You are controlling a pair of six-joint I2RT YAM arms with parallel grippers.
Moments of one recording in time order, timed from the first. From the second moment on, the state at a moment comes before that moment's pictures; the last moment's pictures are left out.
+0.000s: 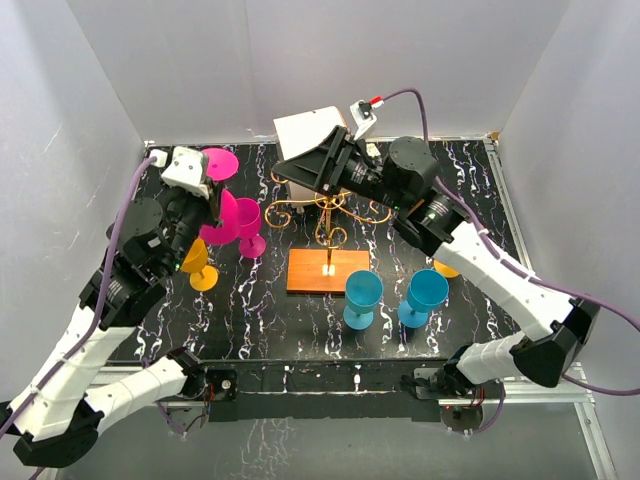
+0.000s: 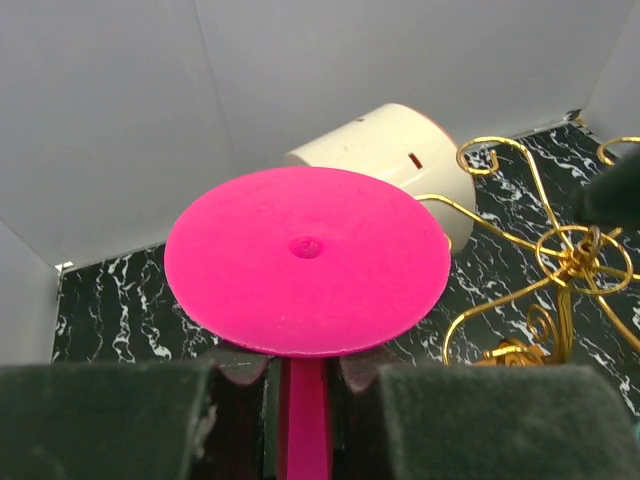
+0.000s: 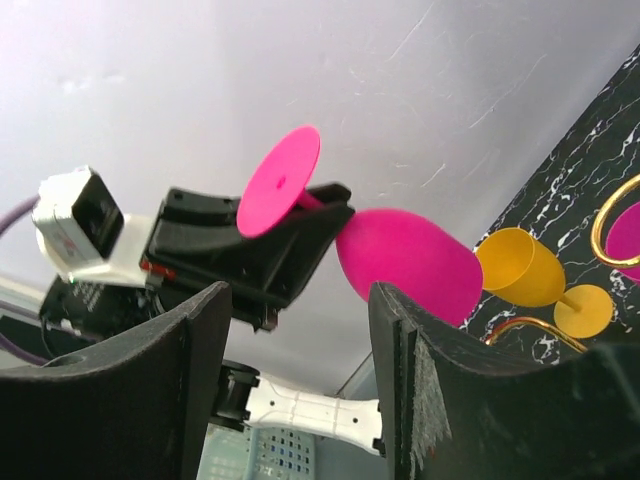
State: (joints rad) left arm -0.69 0.88 1.30 -0.41 -0.40 0.12; right arm 0.75 1.34 1.45 0.05 -0.36 1.01
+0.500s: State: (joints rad) left arm -0.69 0.76 1.14 -0.34 -0.23 0.10; right arm 0.85 1.51 1.58 0.02 -0.32 1.06
